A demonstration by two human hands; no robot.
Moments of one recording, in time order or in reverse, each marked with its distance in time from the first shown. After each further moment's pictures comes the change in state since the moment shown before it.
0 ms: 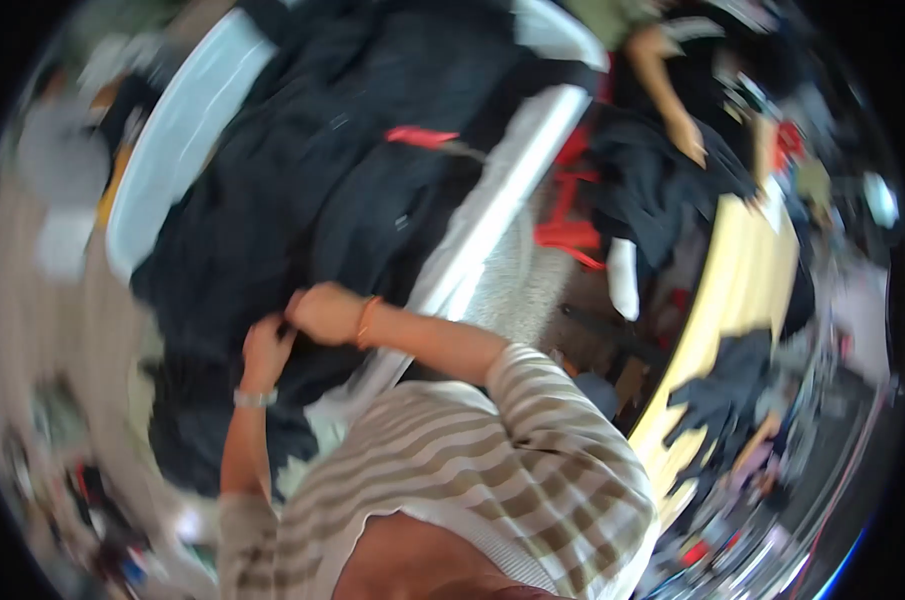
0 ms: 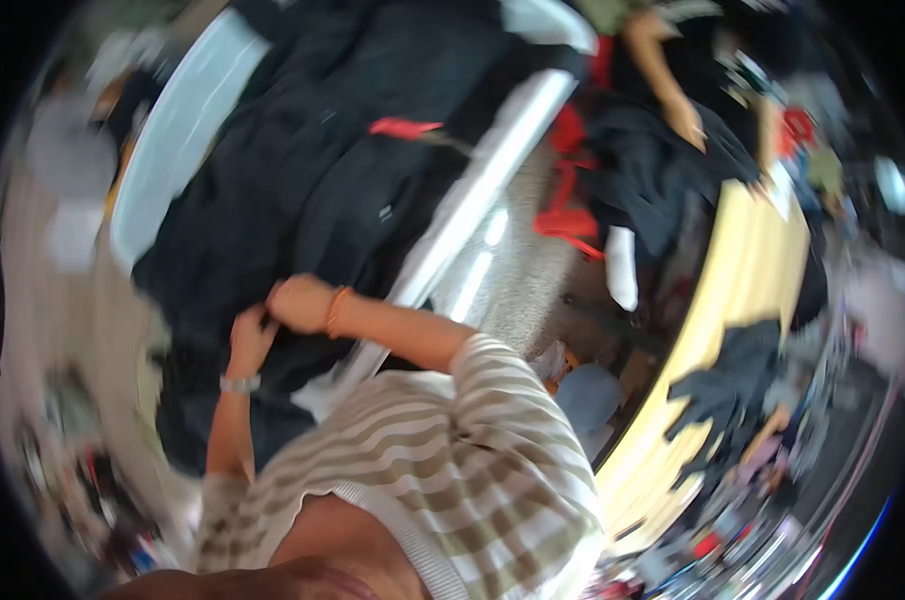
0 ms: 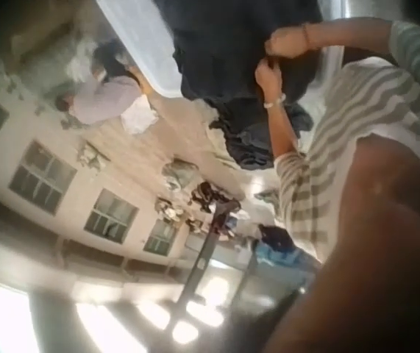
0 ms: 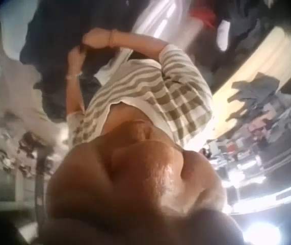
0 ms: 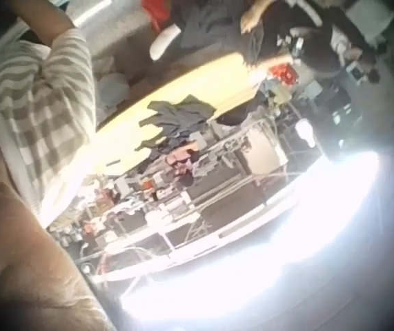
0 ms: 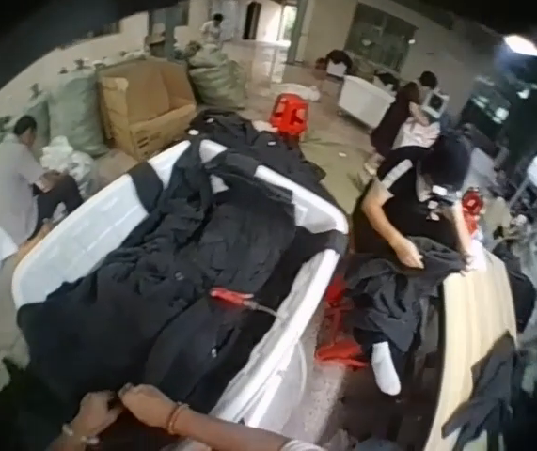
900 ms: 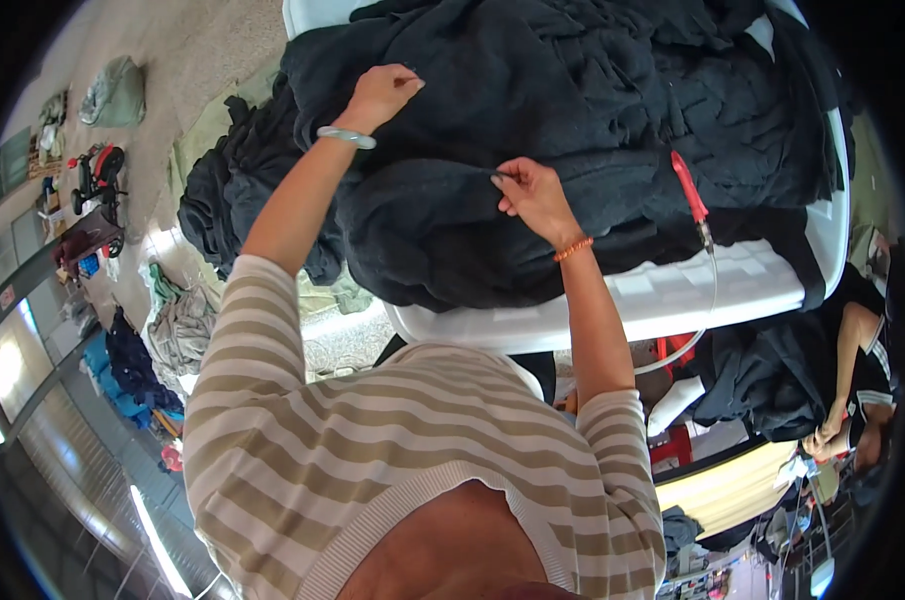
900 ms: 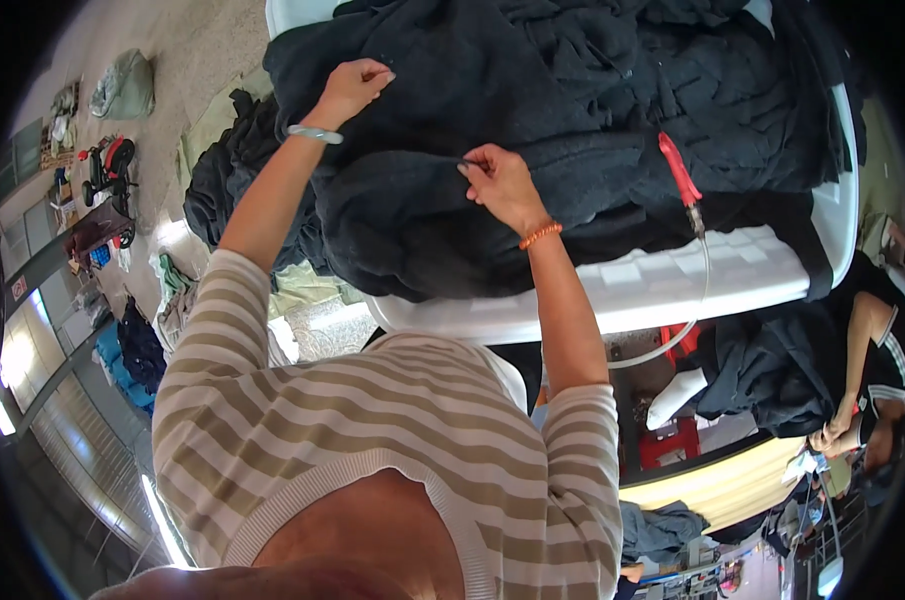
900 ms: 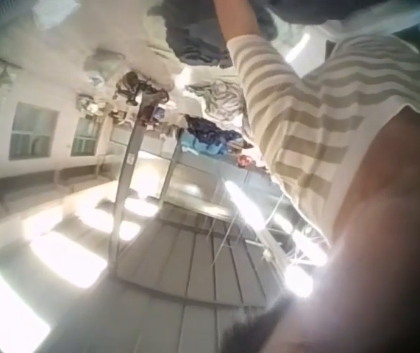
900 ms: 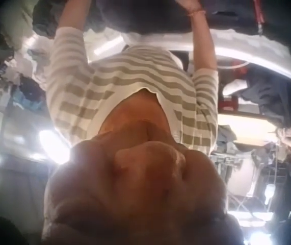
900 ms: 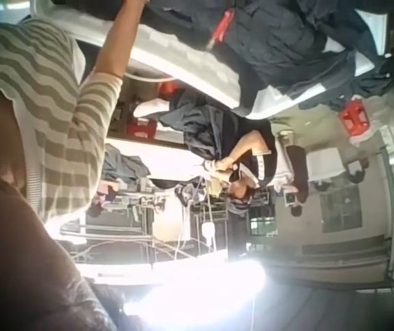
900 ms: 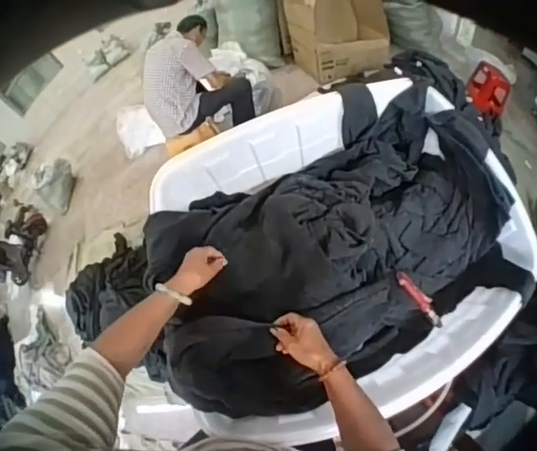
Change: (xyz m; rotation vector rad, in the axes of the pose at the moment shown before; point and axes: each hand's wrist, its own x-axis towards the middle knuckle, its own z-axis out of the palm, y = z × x) left_hand 0.149 -0.140 -0.045 -0.423 0.153 -0.289; right_hand 0.057 0.097 0.010 0.979 -0.163 0.667
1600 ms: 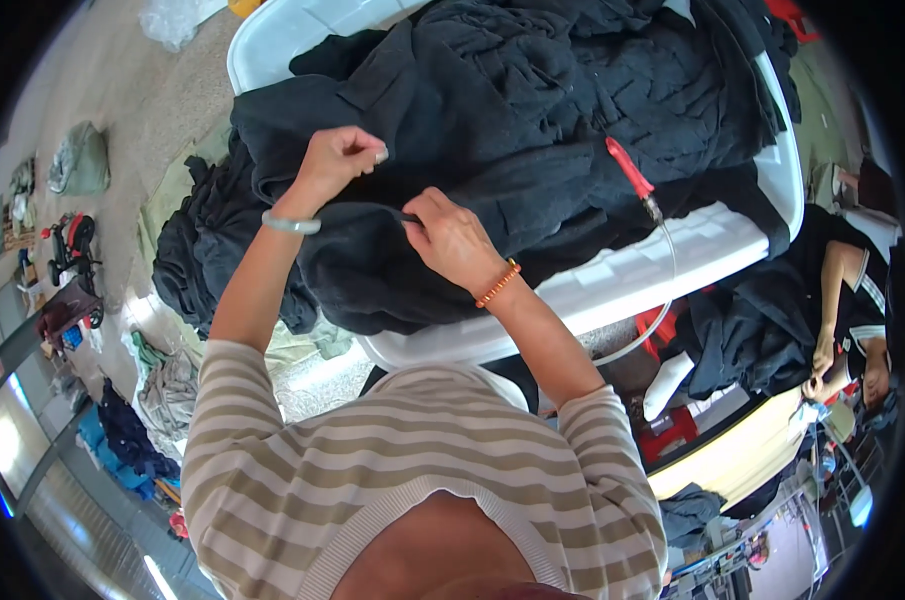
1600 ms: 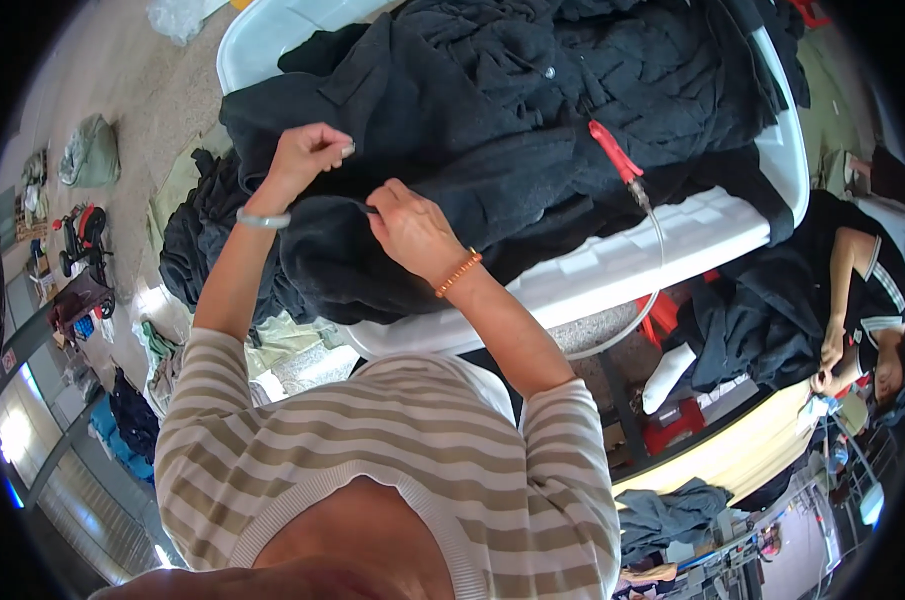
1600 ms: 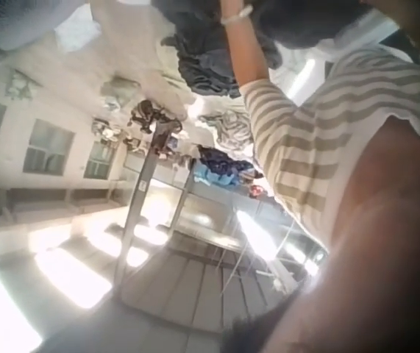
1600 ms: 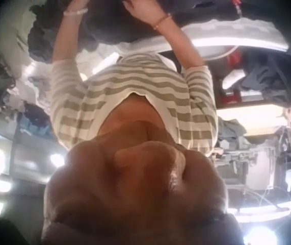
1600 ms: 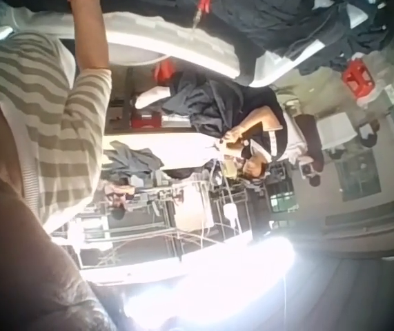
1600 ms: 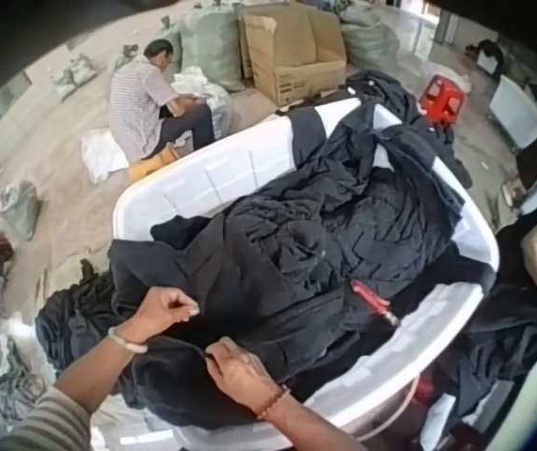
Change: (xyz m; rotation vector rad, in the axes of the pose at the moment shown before) left_hand -0.066 0.081 0.002 -0.331 -0.099 0.026; right_hand -0.049 -0.046 0.043 -0.577 0.210 -0.659
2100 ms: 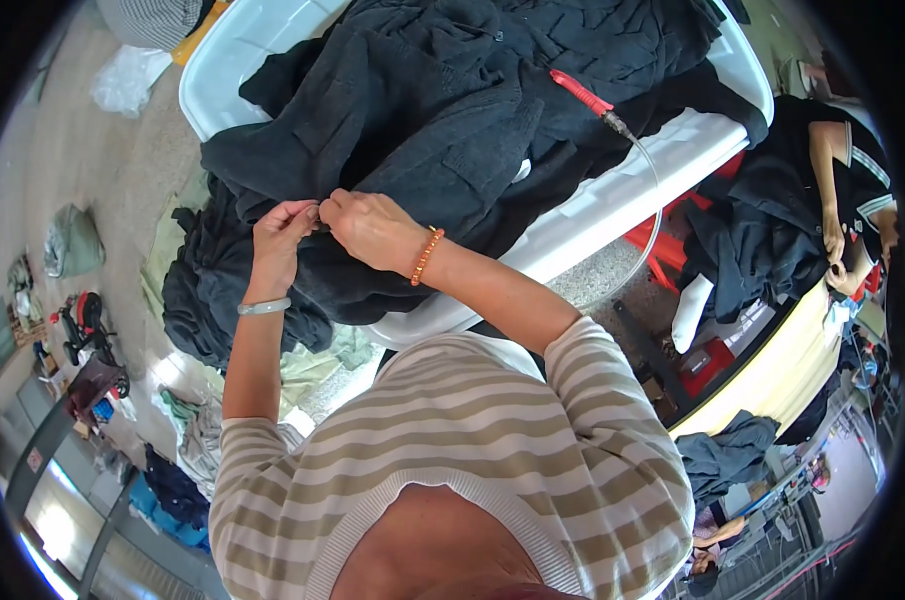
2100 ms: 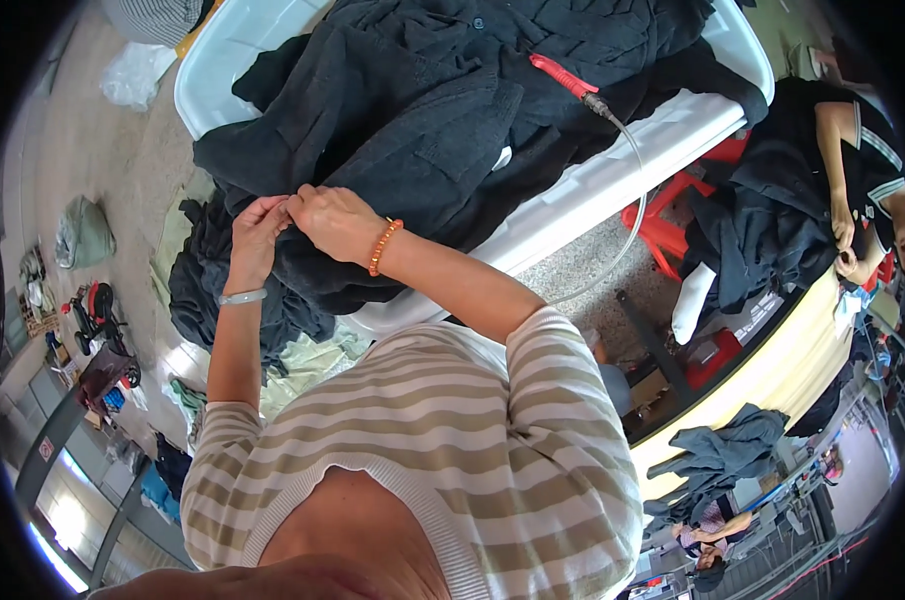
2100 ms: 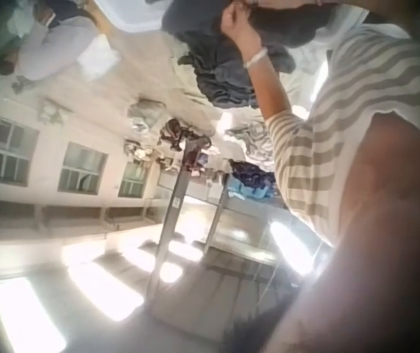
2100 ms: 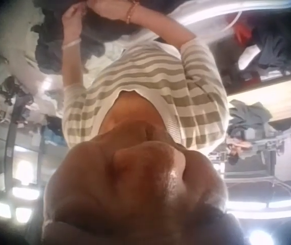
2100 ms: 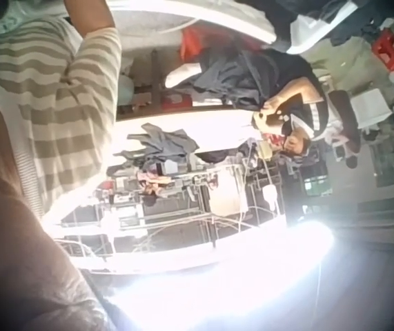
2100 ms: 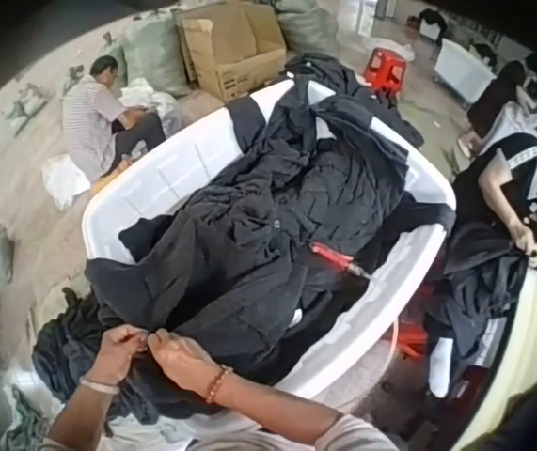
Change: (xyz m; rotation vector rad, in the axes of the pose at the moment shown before) left_hand -0.109 -0.028 0.005 -0.463 0.118 -0.155; right_hand -0.006 -0.037 0.041 -0.201 -0.037 -0.143
